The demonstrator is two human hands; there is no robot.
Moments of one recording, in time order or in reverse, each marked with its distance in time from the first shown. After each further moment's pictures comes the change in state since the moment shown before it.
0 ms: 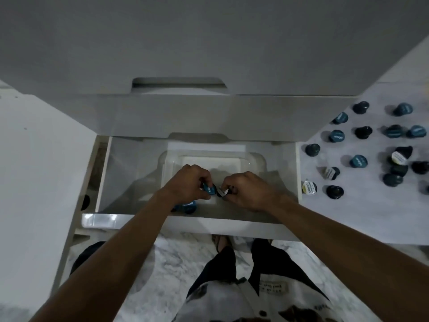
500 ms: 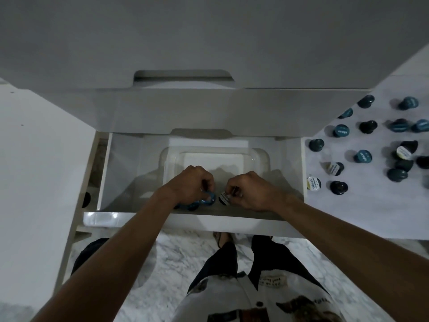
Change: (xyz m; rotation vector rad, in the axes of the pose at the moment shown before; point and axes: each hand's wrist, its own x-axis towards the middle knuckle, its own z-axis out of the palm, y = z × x) left_hand -0.003 -0.009 0.002 -0.001 -0.125 0.003; right_hand -0.001 0.003 0.008 0.108 -0.083 0.050
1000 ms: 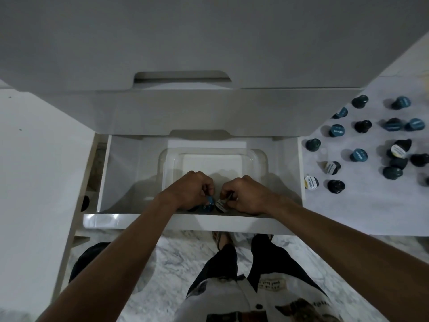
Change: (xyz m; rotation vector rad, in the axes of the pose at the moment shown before) left_hand -0.002 0.000 0.009 0.042 -0.018 -0.017; right_hand -0.003 -0.009 0.007 0.032 -0.042 0.056
